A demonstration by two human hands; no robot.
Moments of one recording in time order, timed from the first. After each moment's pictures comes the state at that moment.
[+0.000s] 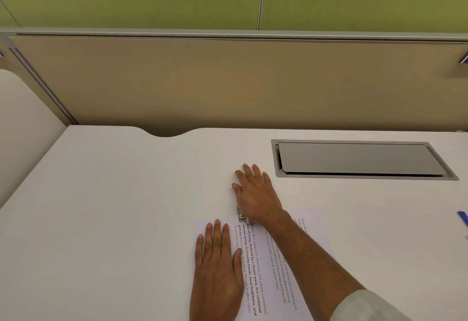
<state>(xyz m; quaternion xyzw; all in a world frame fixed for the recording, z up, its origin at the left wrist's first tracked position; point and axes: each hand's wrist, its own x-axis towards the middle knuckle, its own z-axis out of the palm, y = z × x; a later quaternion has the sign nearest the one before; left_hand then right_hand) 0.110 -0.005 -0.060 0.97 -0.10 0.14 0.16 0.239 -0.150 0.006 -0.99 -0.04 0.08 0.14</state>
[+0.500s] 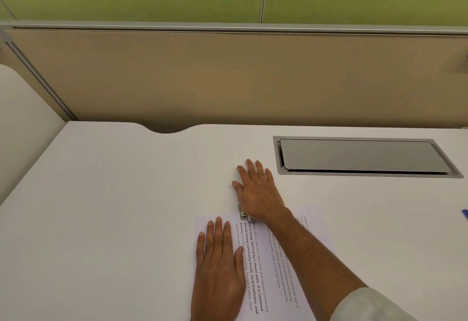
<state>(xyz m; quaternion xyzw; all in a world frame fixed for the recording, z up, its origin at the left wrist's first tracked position) 0.109 -0.005 -0.057 0.98 -0.10 0.13 0.15 0.242 -0.150 -0.001 -0.99 -0.04 0.10 0.12</state>
